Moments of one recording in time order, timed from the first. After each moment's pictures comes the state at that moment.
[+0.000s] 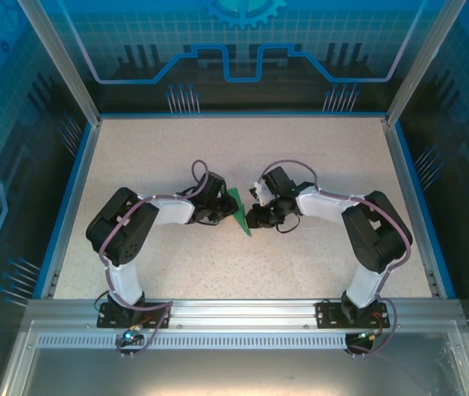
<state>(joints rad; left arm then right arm) -0.52 1.85 0.91 0.05 0.21 -0.97 0.57 1.76 1.02 -0.41 -0.52 0.39</state>
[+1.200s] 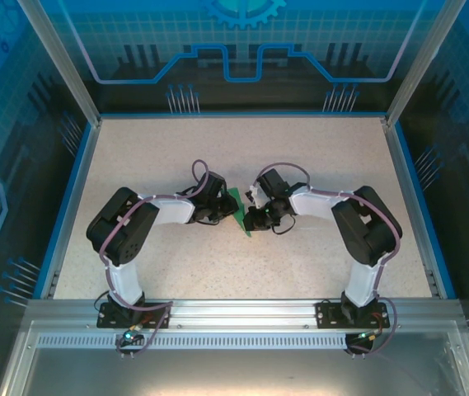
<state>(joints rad) -0.52 1.86 0.91 0.05 0.21 -0.97 0.58 1.83 1.04 -0.40 -0.53 0.39</state>
